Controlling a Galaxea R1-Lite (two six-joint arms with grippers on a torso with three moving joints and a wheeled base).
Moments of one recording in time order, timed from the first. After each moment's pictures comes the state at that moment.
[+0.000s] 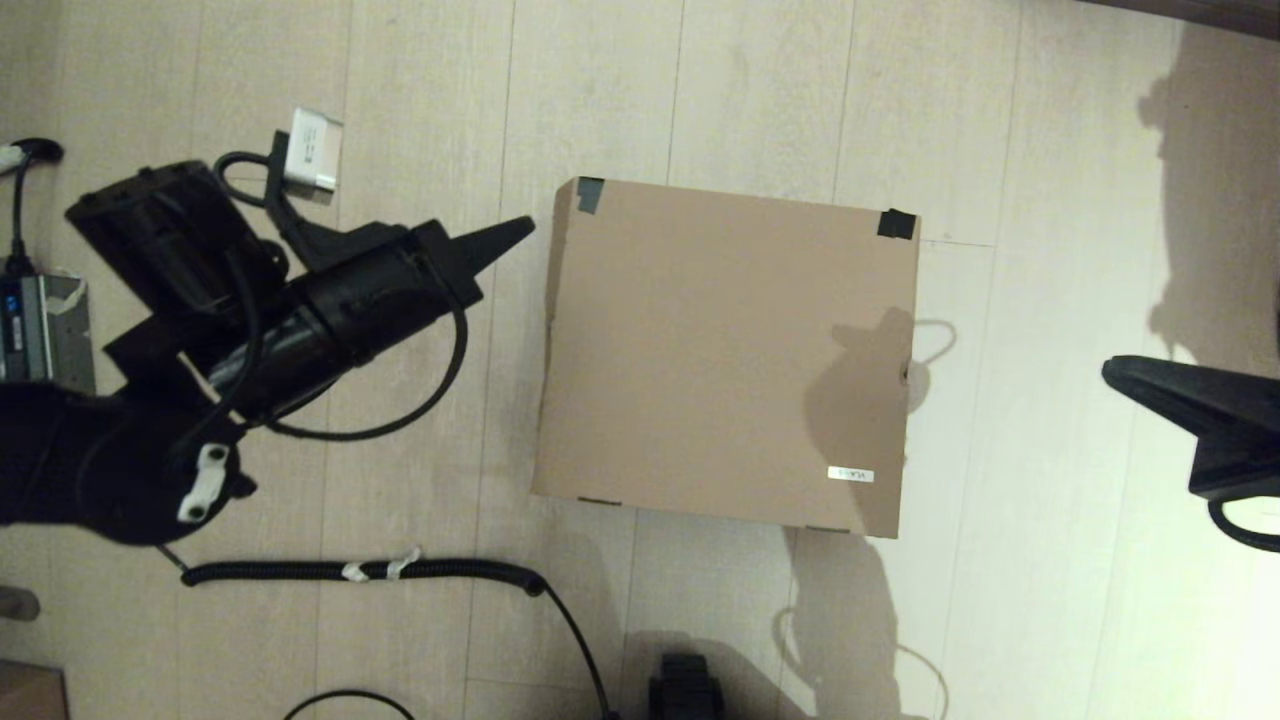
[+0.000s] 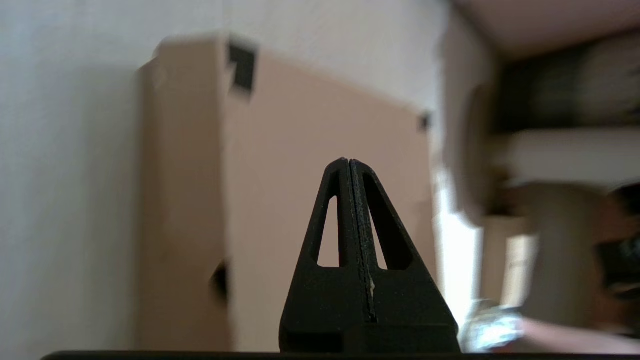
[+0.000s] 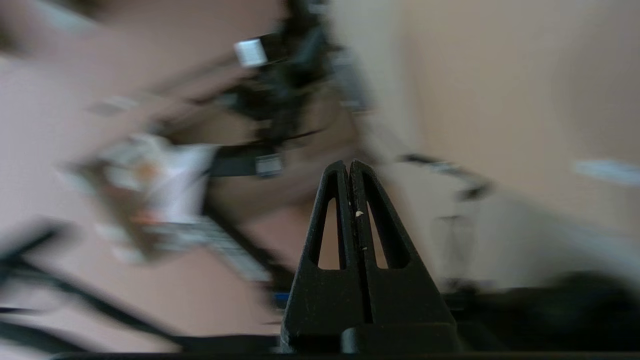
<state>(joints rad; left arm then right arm) -0.33 1.70 -0.95 -1.04 -0.43 -0.36 -0.17 1.39 -0.35 -1.52 1.17 1.30</state>
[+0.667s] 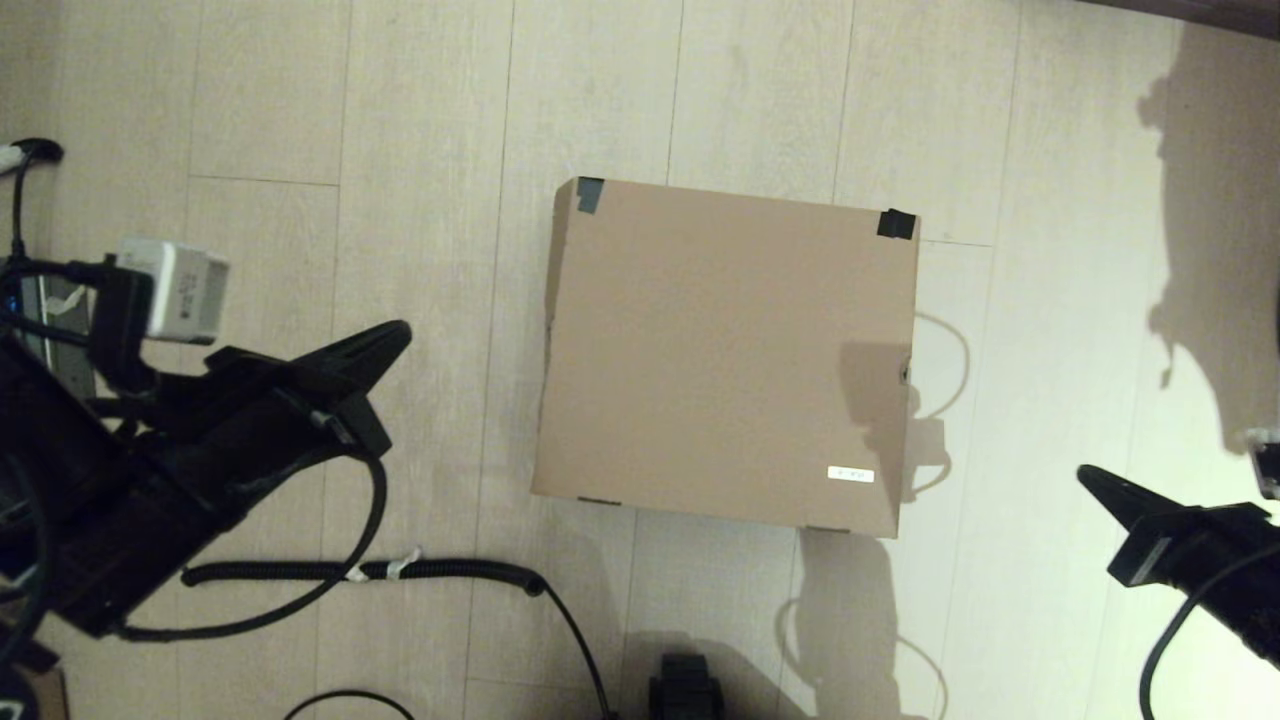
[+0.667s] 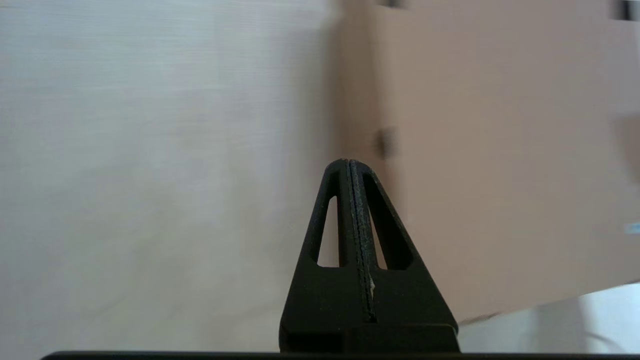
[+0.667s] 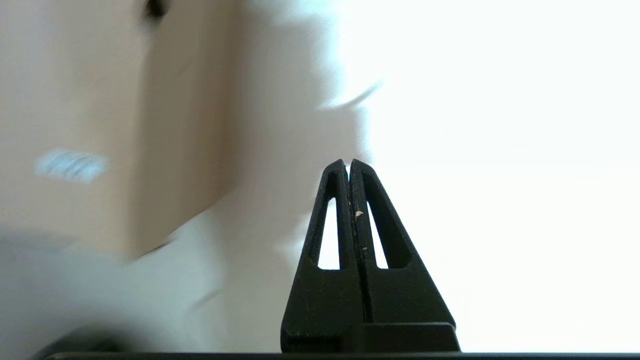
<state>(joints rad) -0.31 1.41 -0.46 -1.15 -0.06 0.09 -0.09 1.56 -0.01 -1.52 0.21 0.04</state>
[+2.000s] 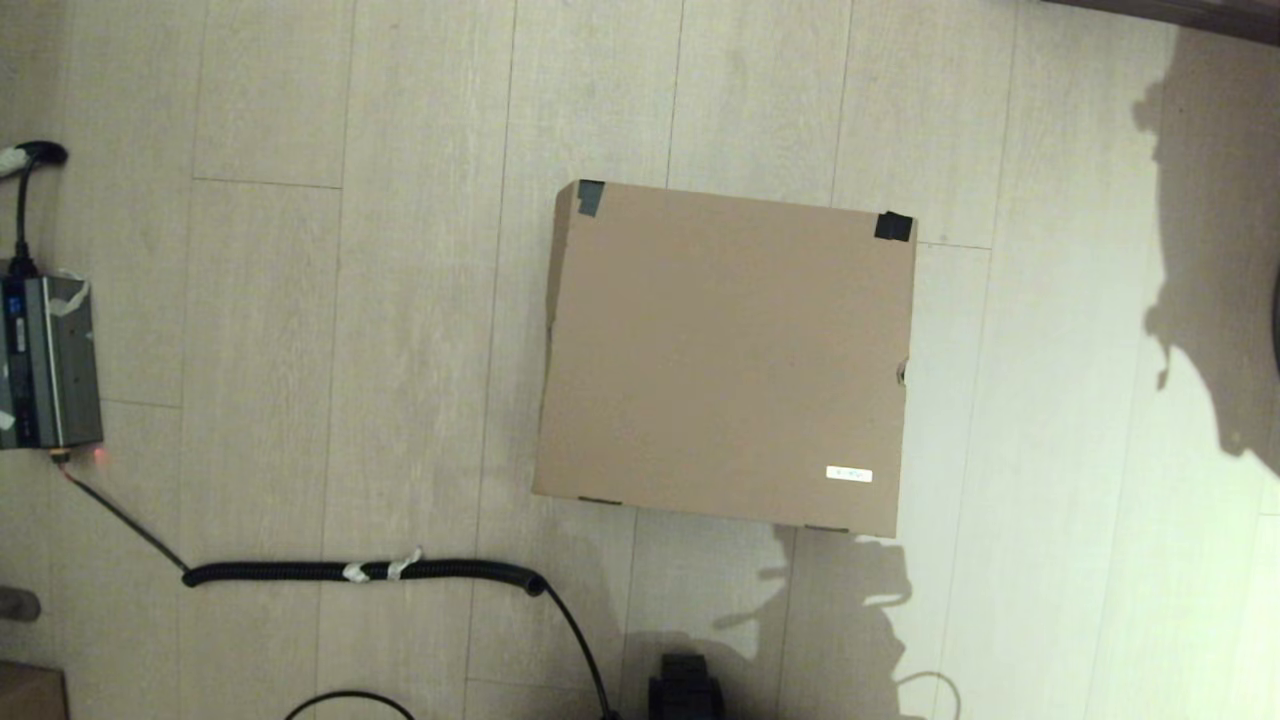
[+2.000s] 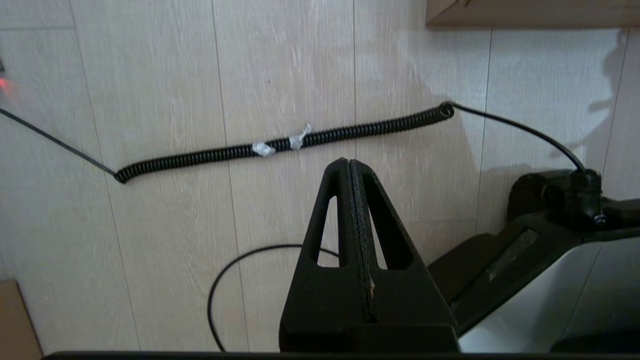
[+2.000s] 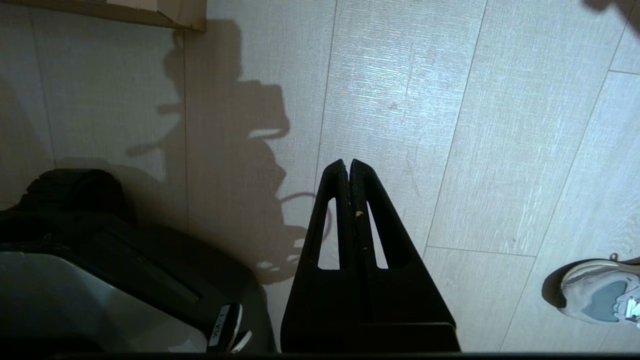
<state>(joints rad) 0.00 0.01 0.00 -0.01 -0.02 0.10 0.00 0.00 -0.07 0.18 -0.02 -0.01</state>
